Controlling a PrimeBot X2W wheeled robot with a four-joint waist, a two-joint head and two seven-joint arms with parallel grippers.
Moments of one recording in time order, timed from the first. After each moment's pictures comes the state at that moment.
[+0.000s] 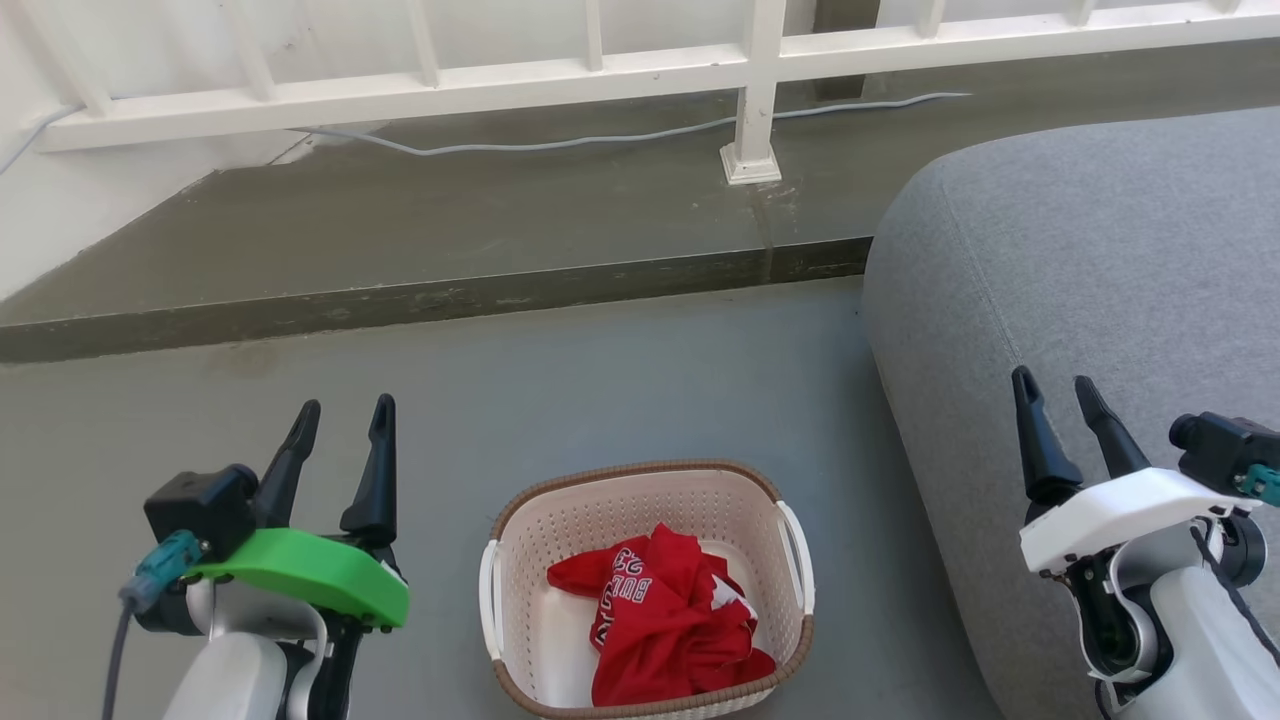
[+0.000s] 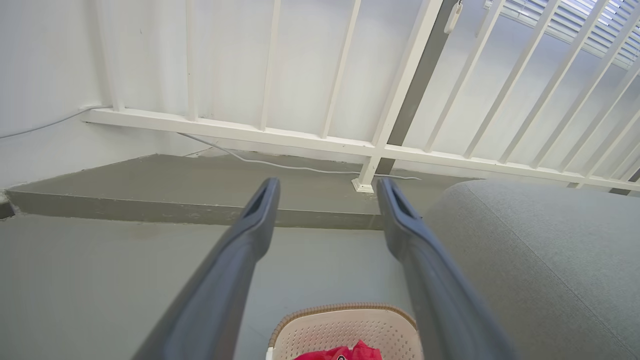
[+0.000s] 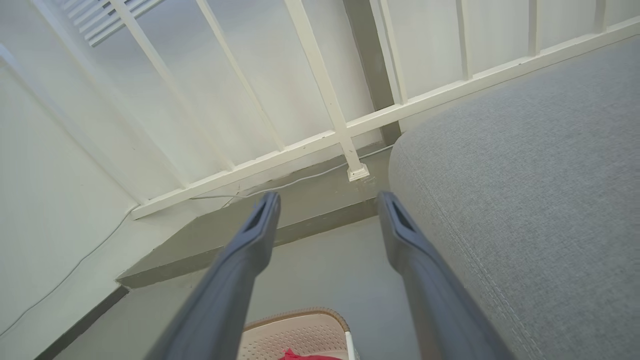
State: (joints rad) left arm -0.13 0.15 -0.26 0.16 -0.56 -0.03 -0.16; right arm -0.10 -0.21 0.18 0.27 0.59 -0.01 -0.16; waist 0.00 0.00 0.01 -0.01
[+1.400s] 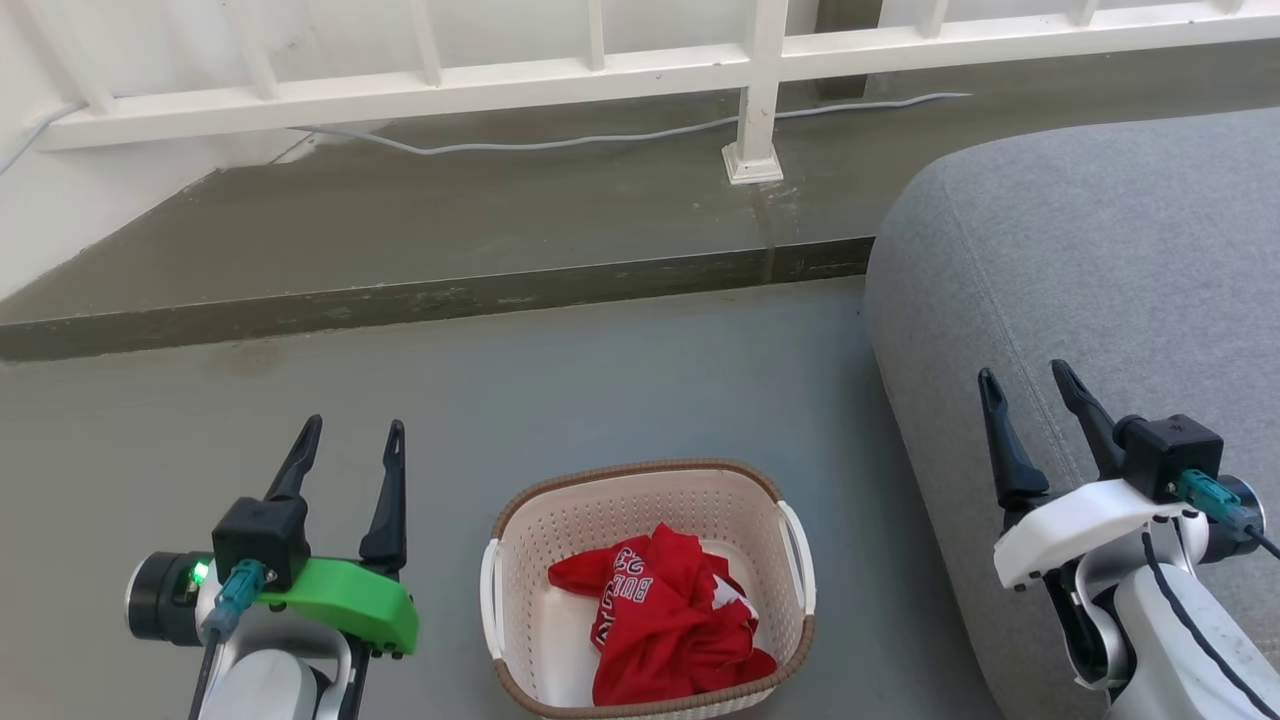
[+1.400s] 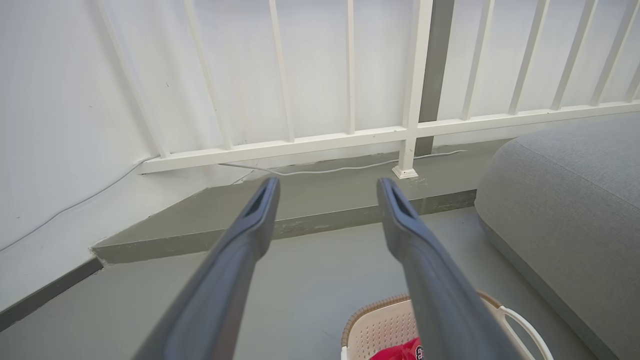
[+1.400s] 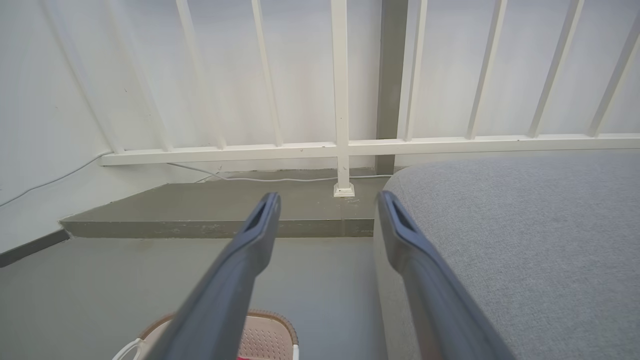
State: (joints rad) left arm -0.13 0.15 -0.29 0.24 -0.28 0.04 -0.25; right arm -0.12 -0.22 0.25 0.30 0.30 -0.03 -0.25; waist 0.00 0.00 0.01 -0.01
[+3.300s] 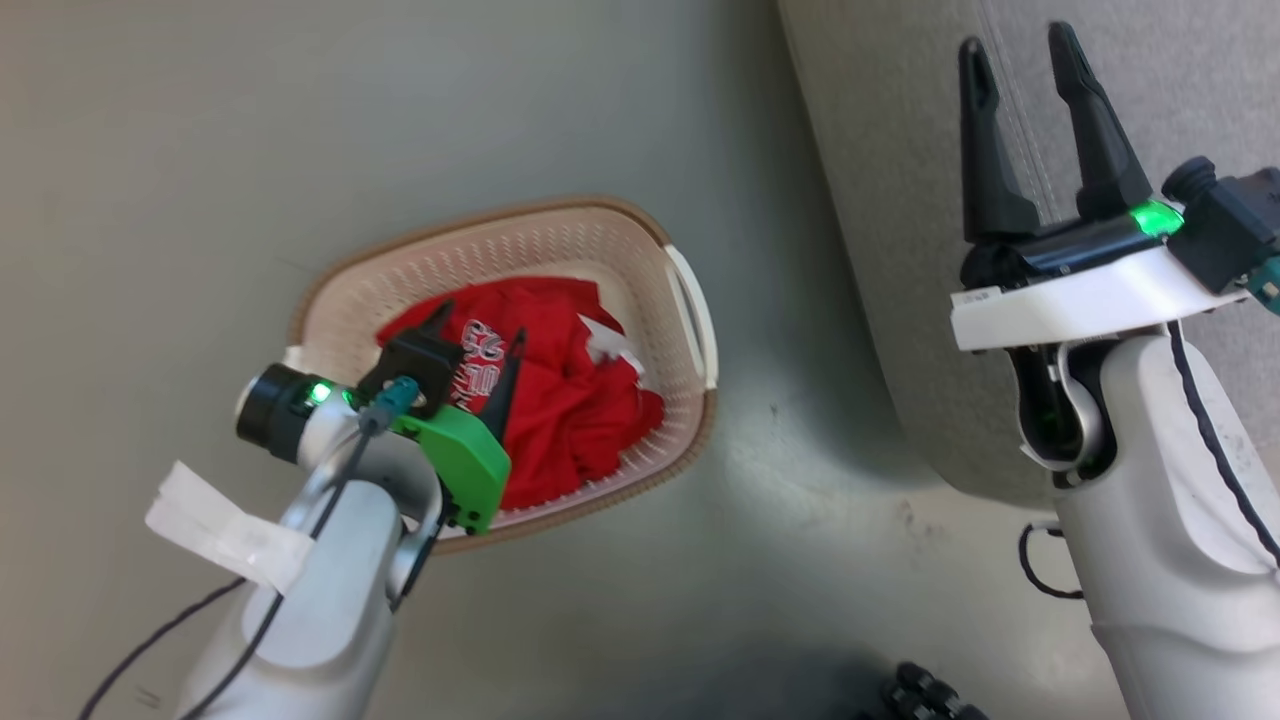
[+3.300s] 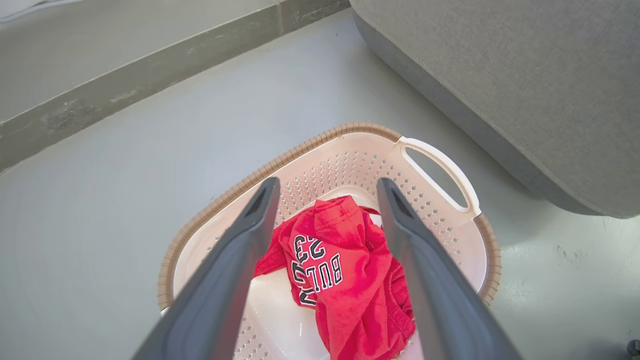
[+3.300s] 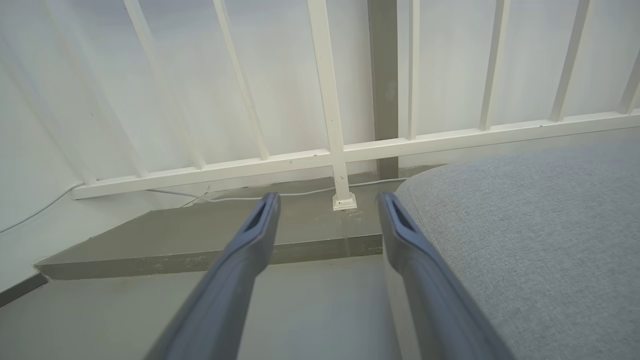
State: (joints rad) left arm -0.49 0.08 -0.49 0.50 -0.18 -0.08 -0.10; right arm -0.43 -0.11 0.20 0.07 0.31 0.04 -0.25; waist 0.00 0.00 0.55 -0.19
